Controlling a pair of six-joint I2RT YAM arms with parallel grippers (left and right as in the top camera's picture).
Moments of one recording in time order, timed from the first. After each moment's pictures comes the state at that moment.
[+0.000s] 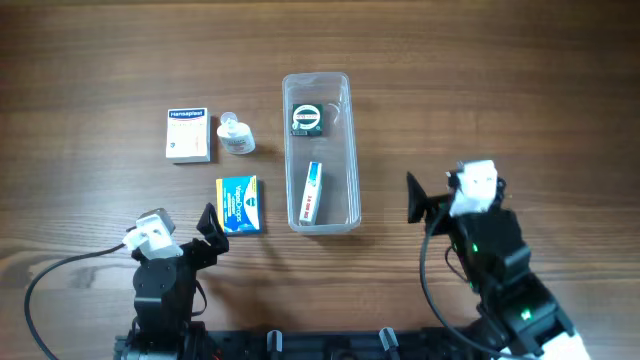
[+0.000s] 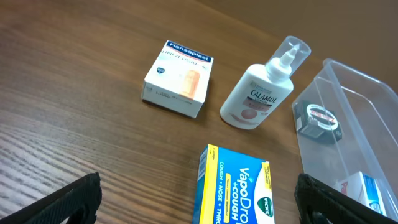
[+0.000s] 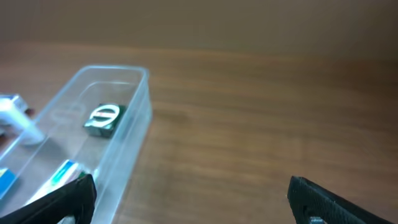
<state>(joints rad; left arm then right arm) -0.06 0.06 0.14 -0.49 -0.13 -0.42 0.47 0.55 0.40 -0.20 0.28 0.13</state>
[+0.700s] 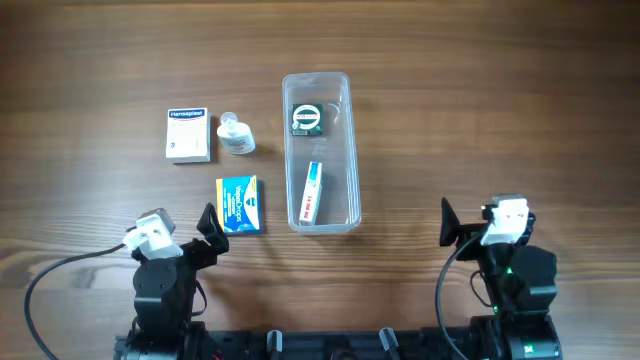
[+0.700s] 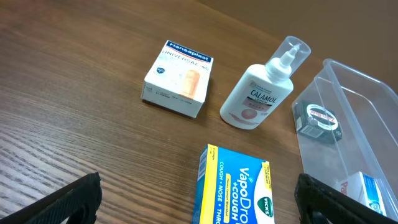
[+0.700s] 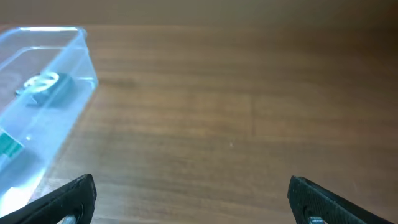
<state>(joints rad) -0.06 0.06 0.14 -0.49 -0.13 -0.42 0.04 0.16 0.18 -0.39 -0.04 -0.01</state>
